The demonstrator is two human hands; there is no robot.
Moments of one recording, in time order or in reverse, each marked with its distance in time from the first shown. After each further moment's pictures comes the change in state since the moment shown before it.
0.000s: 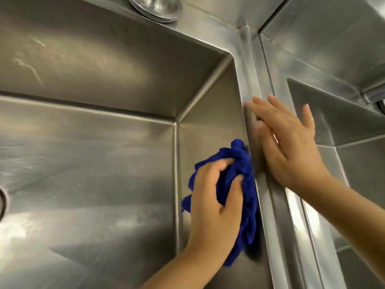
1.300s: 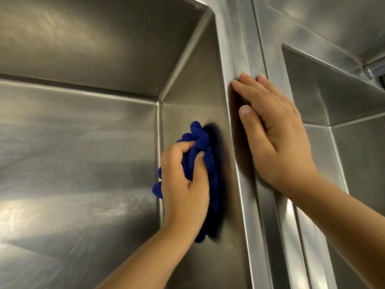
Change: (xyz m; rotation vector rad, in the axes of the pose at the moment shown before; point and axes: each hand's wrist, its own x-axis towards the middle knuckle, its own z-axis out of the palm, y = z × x) left_hand 0.018 -0.038 0.013 0.069 0.180 -0.136; right_hand -0.011 0.011 0.012 0.159 0.103 0.021
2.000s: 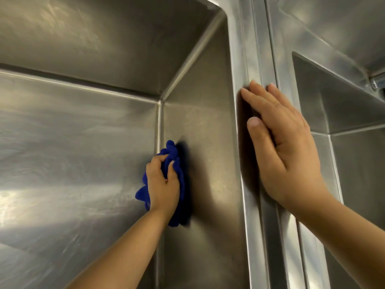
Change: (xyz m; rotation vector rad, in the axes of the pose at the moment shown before) left_hand 0.036 -0.094 -0.007 0.112 0.102 -0.136; right_hand -0.001 0.001 -0.002 -0.008 -0.029 -0.003
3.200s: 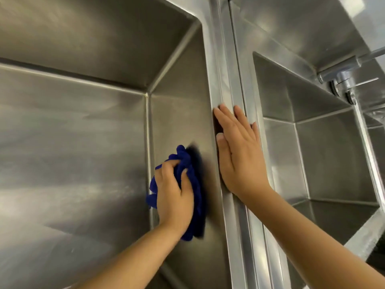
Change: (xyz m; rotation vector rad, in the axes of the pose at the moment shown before) left_hand -0.102 0.063 -0.029 -0.011 -0.166 0.039; right_hand -0.058 -0.028 0.006 -0.147 -0.036 0.083
